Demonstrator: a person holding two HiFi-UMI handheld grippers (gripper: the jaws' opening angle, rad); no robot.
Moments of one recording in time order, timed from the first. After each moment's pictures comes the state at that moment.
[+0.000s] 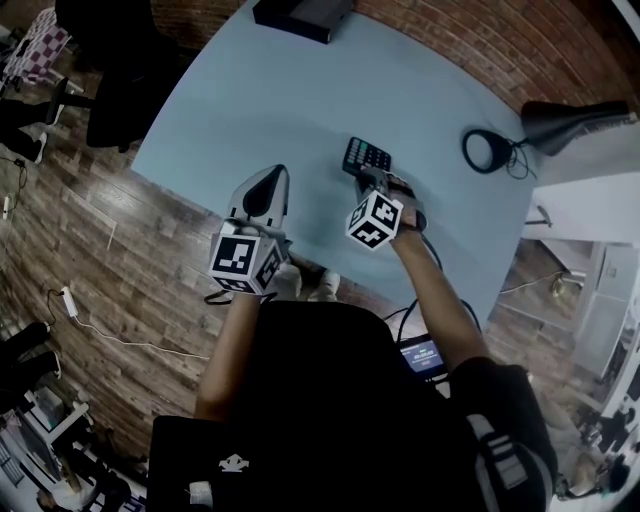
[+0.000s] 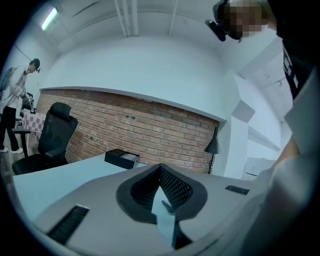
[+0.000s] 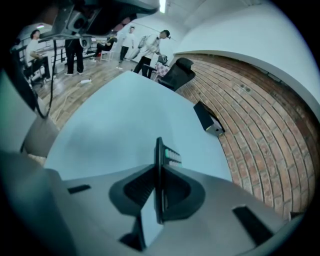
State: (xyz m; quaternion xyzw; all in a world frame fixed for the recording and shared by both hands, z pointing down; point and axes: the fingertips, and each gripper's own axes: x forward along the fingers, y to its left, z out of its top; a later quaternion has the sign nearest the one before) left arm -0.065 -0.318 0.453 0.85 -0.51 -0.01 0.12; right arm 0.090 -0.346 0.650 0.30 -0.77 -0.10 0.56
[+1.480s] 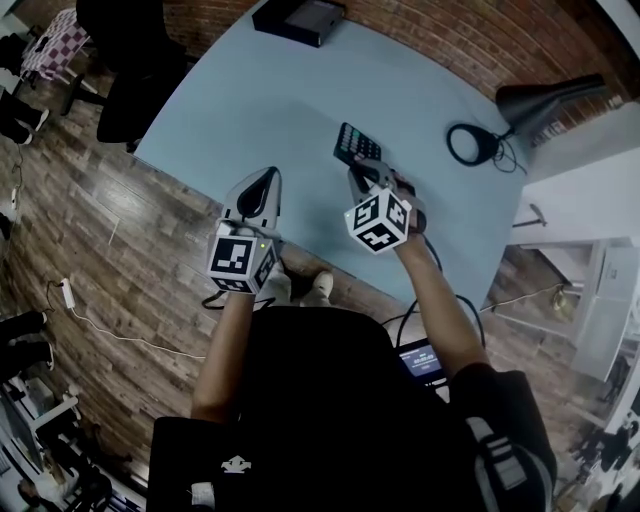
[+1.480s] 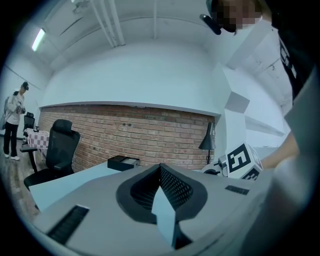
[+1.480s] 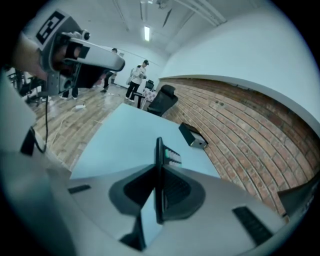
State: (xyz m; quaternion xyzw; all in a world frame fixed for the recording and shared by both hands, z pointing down) left arm -0.029 -0.252 0.433 0.84 -0.54 0.02 0.06; right arm 0.108 -0.303 0.549 0.36 -0.83 -0.10 0.43
